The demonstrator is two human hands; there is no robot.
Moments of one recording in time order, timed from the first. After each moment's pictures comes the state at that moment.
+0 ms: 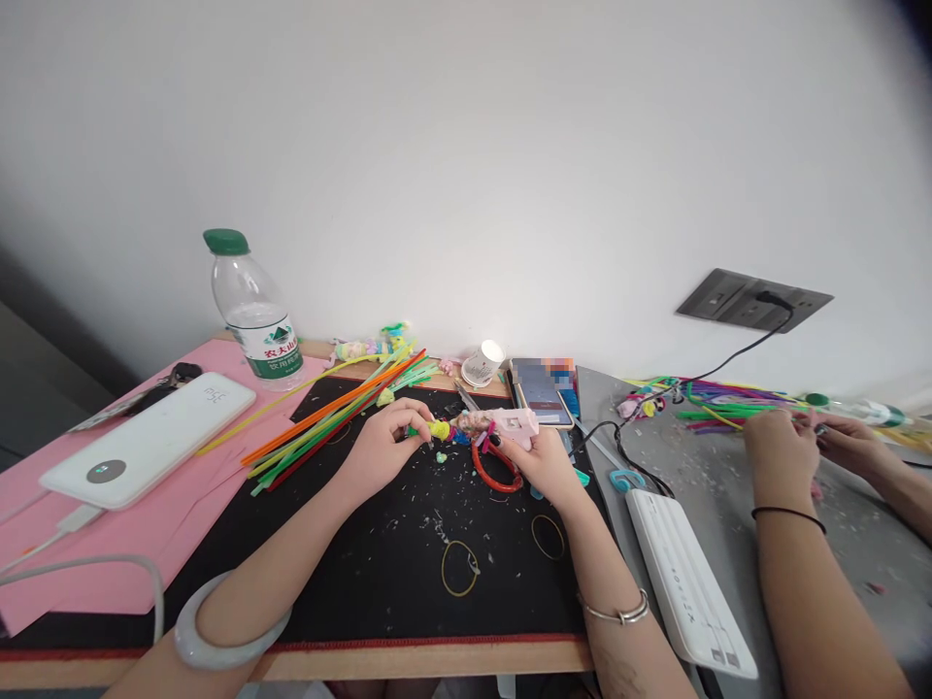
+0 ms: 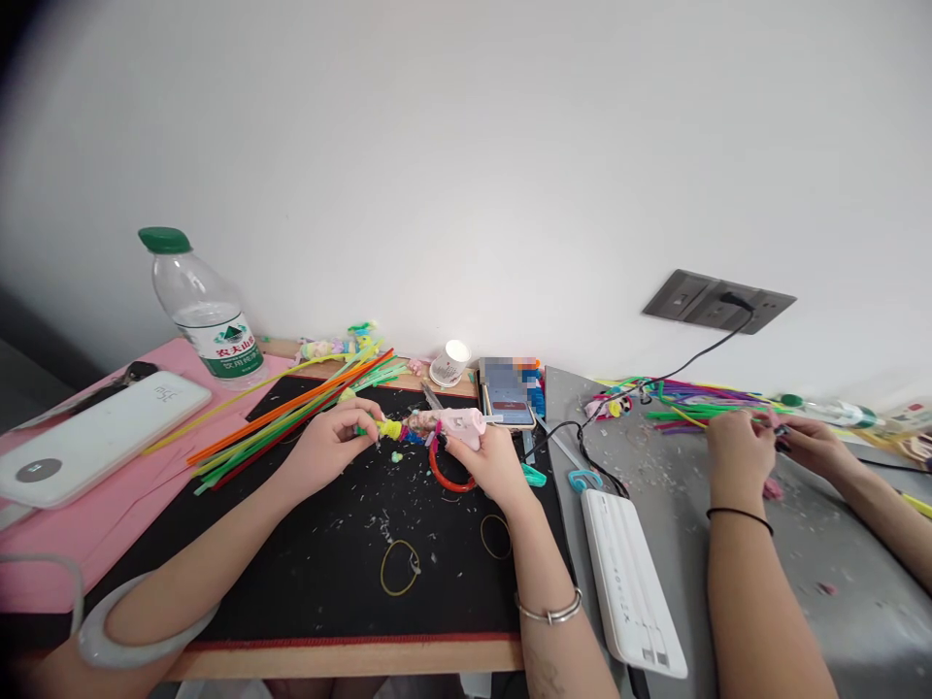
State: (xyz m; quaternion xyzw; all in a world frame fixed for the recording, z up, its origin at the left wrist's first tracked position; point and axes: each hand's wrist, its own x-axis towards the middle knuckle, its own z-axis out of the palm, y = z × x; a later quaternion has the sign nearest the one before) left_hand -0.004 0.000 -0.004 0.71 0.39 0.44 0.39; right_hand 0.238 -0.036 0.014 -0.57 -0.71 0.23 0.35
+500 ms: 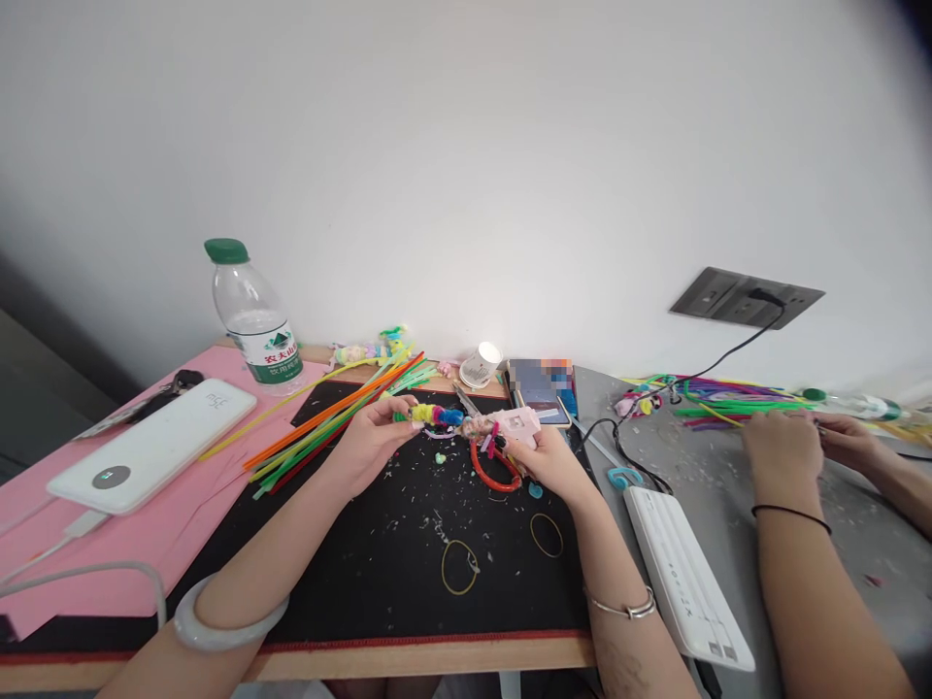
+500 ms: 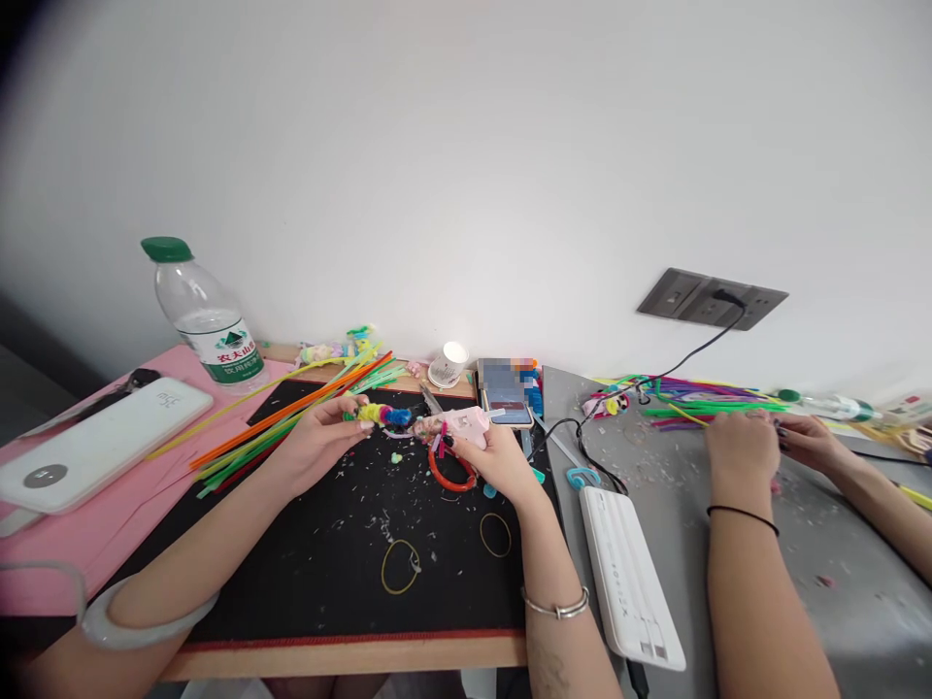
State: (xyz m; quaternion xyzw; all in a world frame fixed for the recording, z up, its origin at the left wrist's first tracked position) left_hand -0.005 0.004 0.000 0.38 0.33 0.53 0.68; right_hand 0.247 -0.039 0.018 -0.59 -0.66 0.32 0.33
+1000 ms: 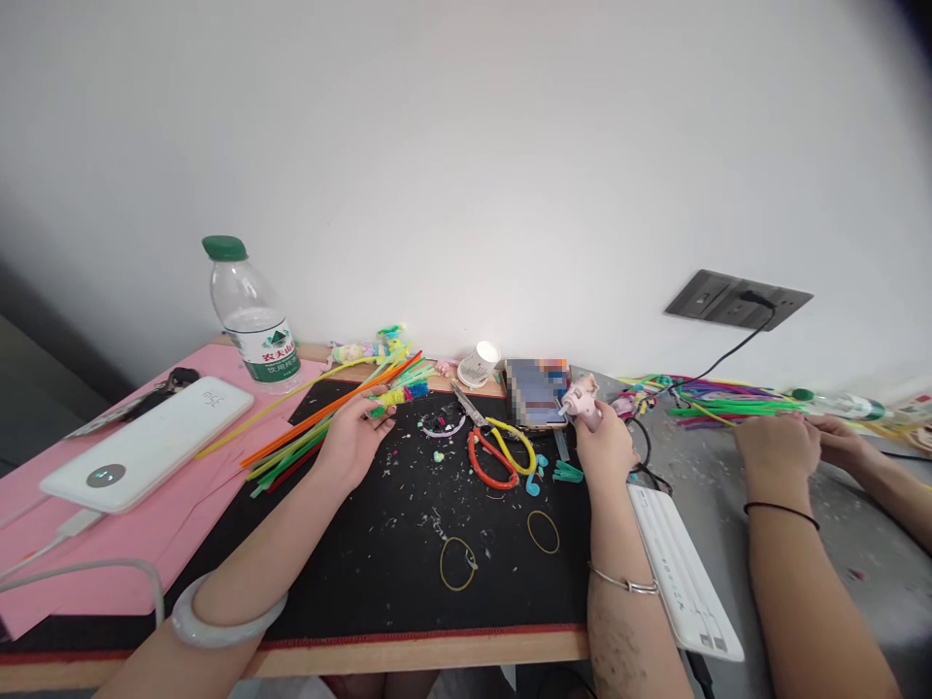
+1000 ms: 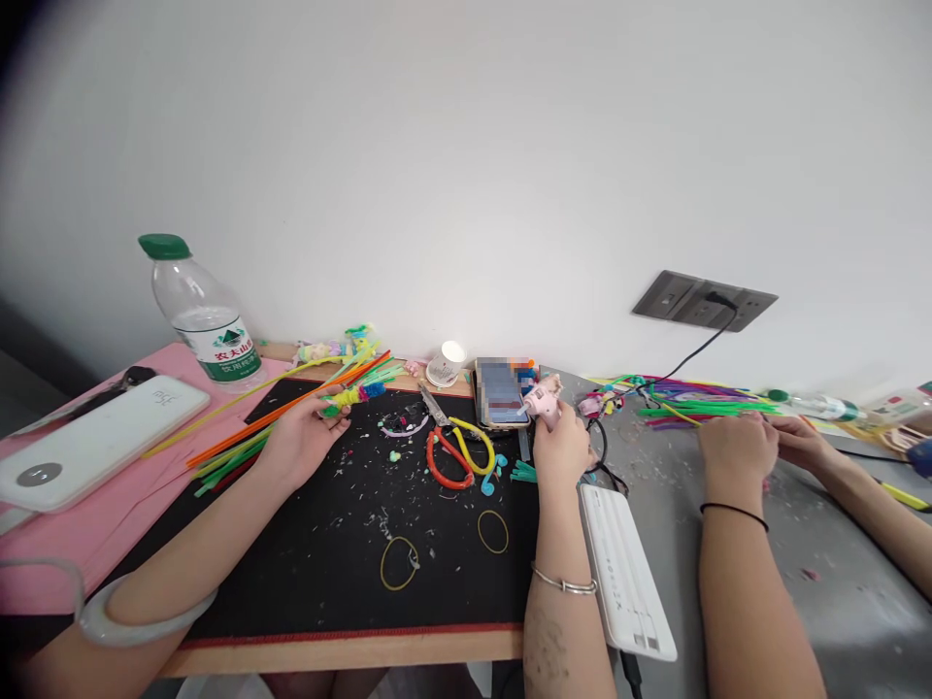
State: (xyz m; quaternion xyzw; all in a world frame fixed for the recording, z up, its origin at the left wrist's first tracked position) left_hand -0.013 0.015 0.000 0.20 0.38 0.60 0.67; right_hand 0.312 -0.027 0.009 -0.85 -0.42 -0.06 0.31
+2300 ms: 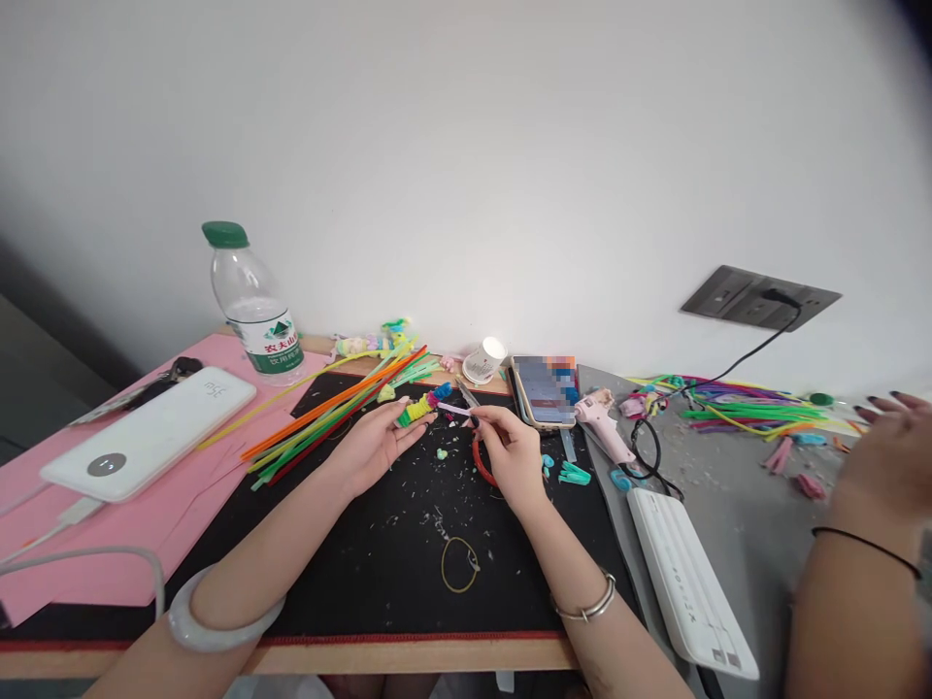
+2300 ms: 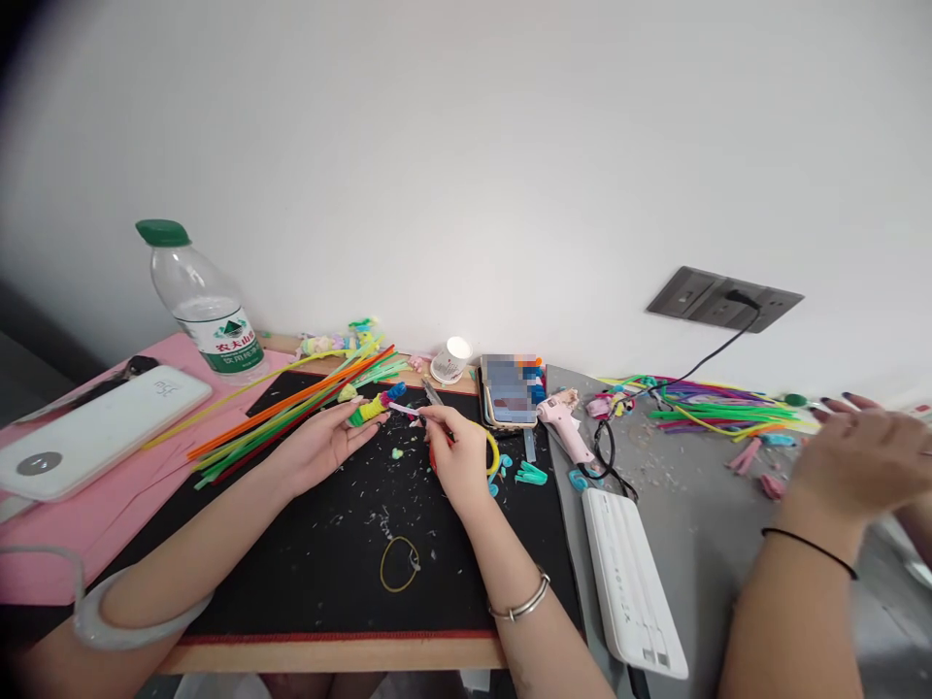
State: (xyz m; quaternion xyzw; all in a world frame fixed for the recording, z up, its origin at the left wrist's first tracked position) left_hand 0.000 0.005 -0.002 0.21 0.38 0.50 0.75; right_hand 0.188 -0.034 0.002 -0.52 -0.64 0.25 0.52
